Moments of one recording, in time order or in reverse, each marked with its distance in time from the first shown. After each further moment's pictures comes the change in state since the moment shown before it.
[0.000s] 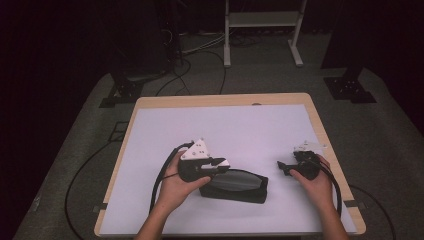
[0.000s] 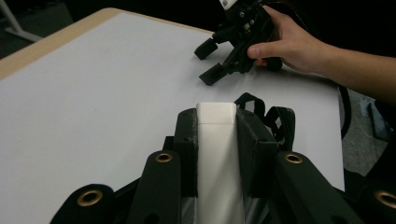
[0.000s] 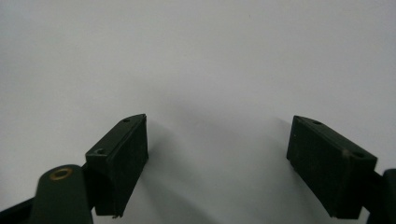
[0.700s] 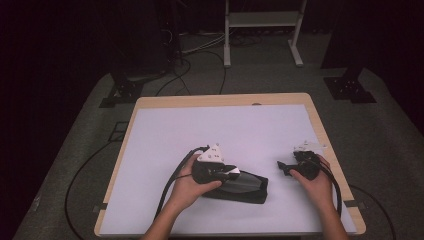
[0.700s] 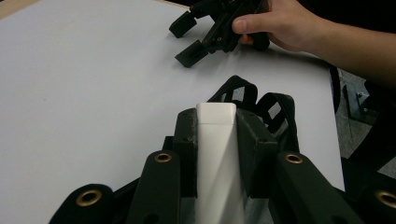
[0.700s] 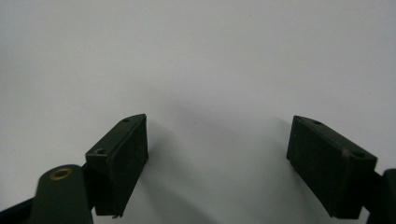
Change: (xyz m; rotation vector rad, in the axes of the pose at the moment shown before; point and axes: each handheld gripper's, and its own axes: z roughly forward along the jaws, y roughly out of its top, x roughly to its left) left arm 0.000 -0.009 0.038 0.066 -0.080 0.004; right arm 0.000 0.000 0.000 0.000 0.000 0.000
